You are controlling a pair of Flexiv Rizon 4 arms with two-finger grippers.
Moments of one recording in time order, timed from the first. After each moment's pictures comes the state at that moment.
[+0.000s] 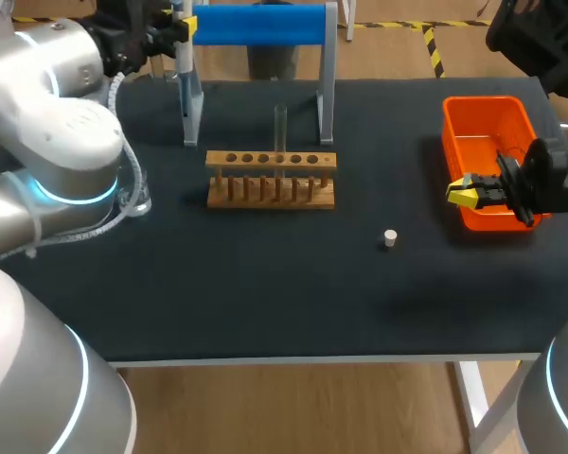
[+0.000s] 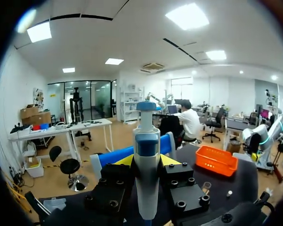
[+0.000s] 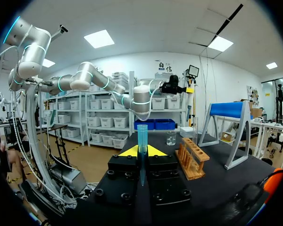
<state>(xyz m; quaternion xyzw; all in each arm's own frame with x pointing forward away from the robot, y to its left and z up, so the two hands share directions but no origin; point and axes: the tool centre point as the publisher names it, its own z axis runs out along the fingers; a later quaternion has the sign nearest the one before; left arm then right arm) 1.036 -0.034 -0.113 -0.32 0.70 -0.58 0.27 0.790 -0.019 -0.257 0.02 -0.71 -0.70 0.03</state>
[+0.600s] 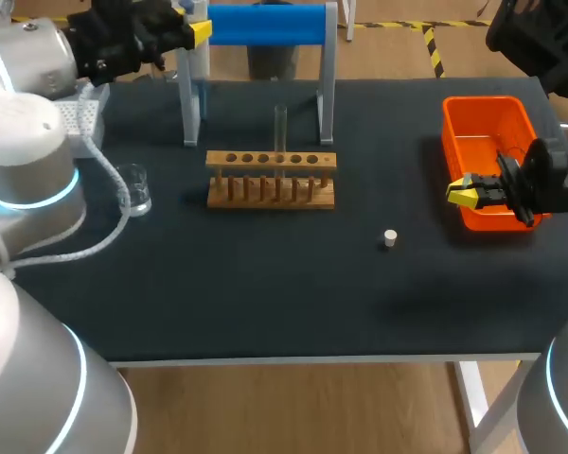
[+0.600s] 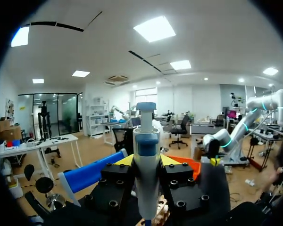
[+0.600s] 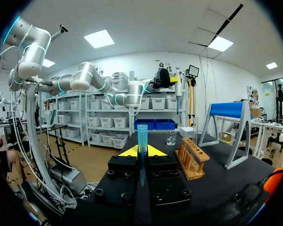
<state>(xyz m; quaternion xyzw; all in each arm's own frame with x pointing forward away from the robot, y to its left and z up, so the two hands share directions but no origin) 0.941 -0.073 -0.063 -0.18 0.71 -0.66 0.18 0.790 -0.019 -0.257 0.02 -0.71 -0.70 0.03</state>
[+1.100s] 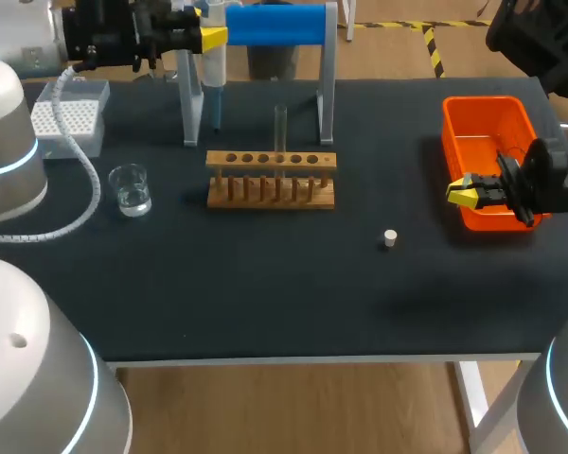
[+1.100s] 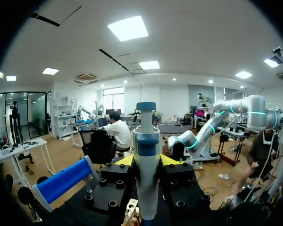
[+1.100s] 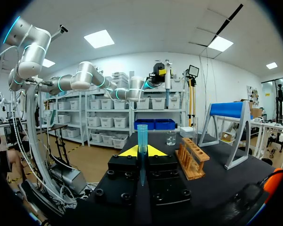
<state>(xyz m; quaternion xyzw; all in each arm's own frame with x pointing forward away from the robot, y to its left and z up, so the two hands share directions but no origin) 0.885 -0.104 -0.036 -0.08 0.73 -0.67 0.07 0.790 -0.019 -0.257 0.02 -0.71 -0.70 0.03</state>
